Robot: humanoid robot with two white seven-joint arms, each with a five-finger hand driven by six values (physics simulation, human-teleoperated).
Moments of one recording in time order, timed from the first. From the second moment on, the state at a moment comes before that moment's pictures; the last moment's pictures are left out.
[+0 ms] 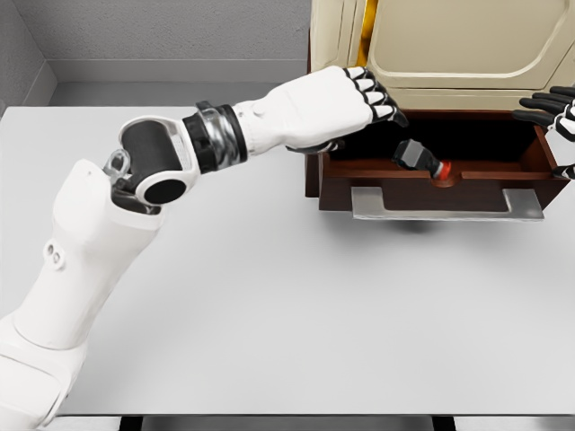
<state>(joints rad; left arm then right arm) -0.71 0.19 -0.49 -1.71 -0.75 -0.44 -0.61 -0.09 -1.28 0.26 -1.64 0.35 -0.60 -0.29</state>
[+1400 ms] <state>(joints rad) 0.01 0.29 0.34 -1.65 -0.26 -0.61 -0.61 -0.02 -1.29 0.21 -1.67 0.34 -0.59 -0.31</state>
